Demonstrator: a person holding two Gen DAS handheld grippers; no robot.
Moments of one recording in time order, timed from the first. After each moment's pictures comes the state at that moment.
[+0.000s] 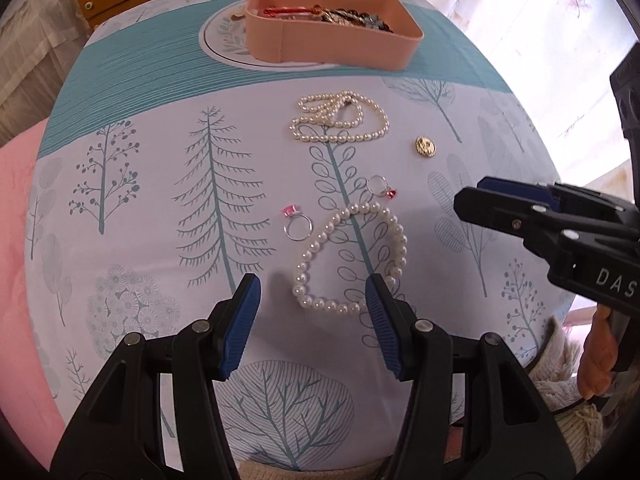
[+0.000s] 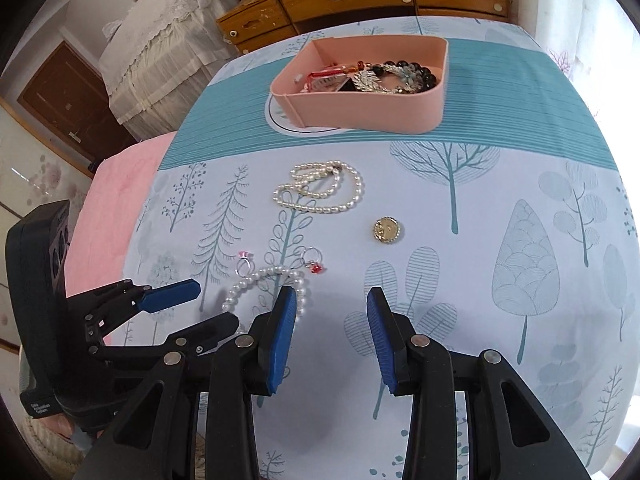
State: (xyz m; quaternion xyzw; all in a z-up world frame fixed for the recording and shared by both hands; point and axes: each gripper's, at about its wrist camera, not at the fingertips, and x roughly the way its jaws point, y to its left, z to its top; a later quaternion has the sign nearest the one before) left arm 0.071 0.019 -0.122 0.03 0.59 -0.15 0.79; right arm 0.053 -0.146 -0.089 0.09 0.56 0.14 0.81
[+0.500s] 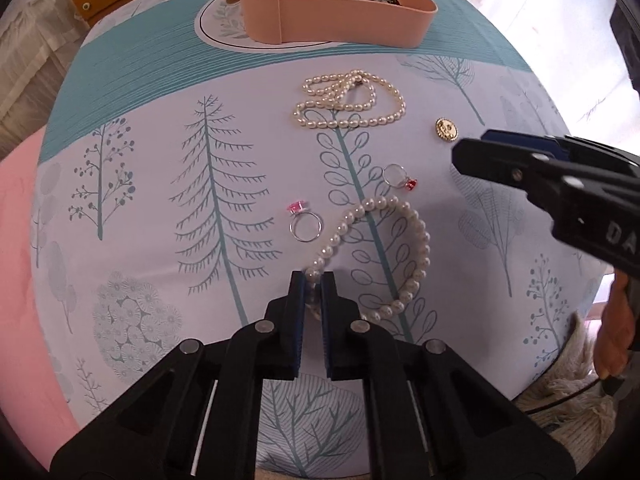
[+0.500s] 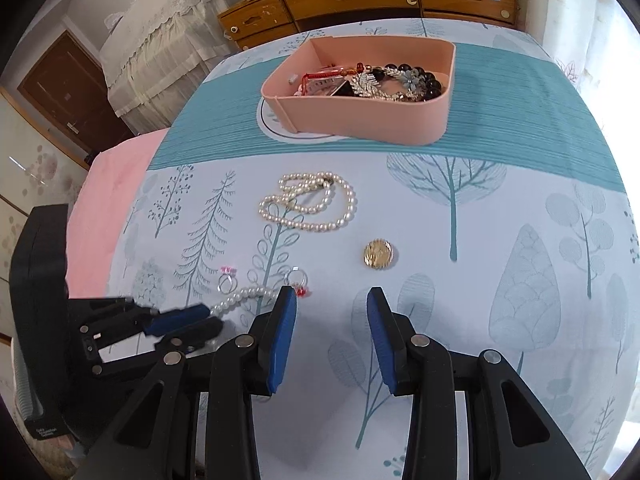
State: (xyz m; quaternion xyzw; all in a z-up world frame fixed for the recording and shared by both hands) left arm 0.085 0.012 -0.132 0.05 0.61 -0.13 0.78; right arm 0.077 -0.142 -0.099 0.06 0.56 0.14 0.82
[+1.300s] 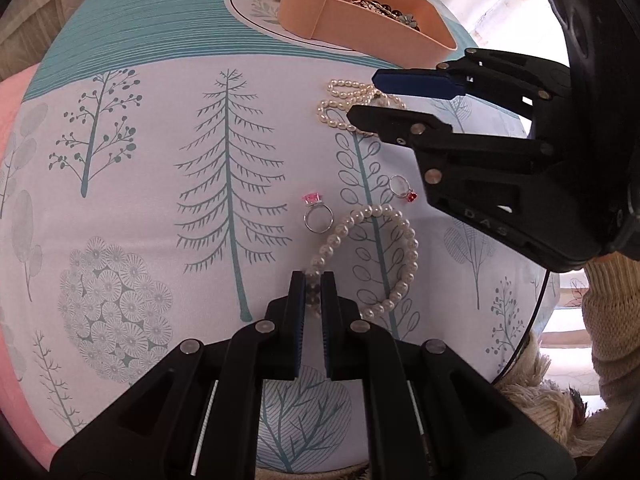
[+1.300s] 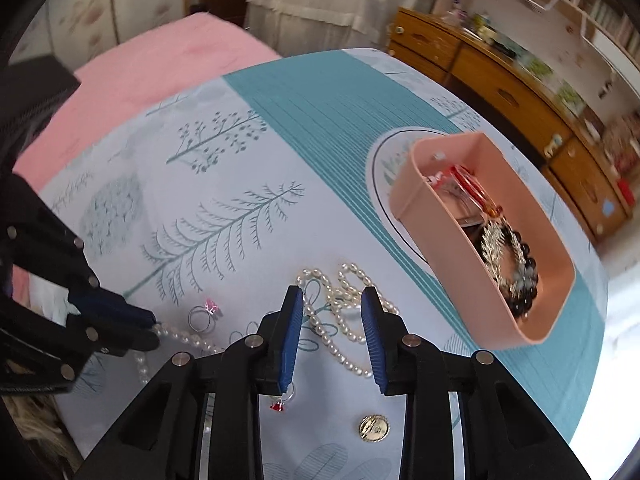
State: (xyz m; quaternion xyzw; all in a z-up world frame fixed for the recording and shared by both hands) left arm 0.074 0.074 -0.126 -0.07 0.62 -0.16 0.77; right arm 0.125 -0.041 -0.105 -0.29 0.44 0.31 0.79
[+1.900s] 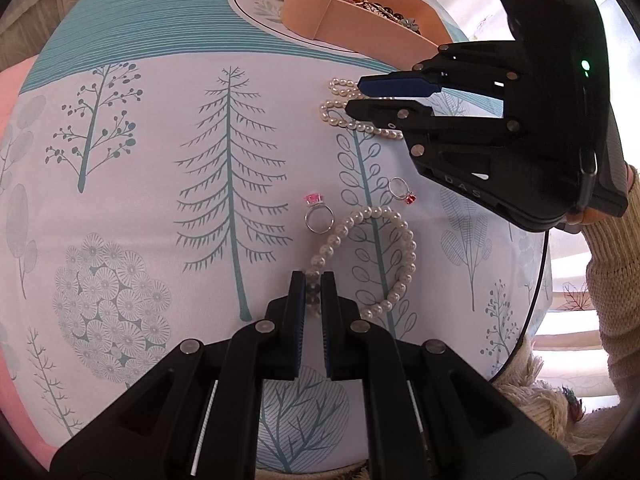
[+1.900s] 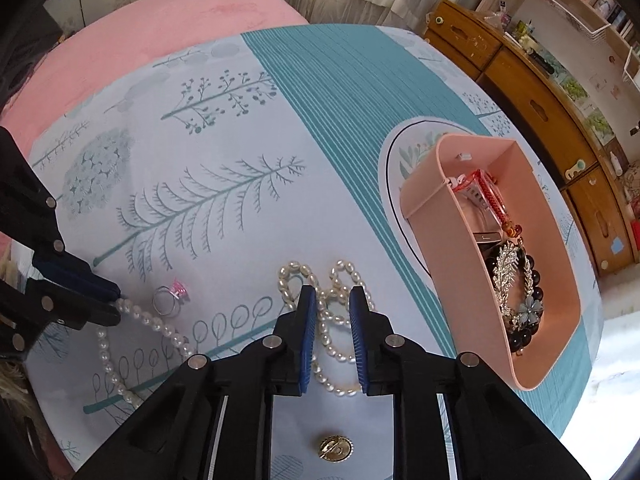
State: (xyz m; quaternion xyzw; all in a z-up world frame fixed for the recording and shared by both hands) left arm 0.069 0.076 -0.127 -0.09 0.62 -0.16 0.77; right arm 0.144 -0.030 -0.129 -0.36 0.45 0.33 0.75
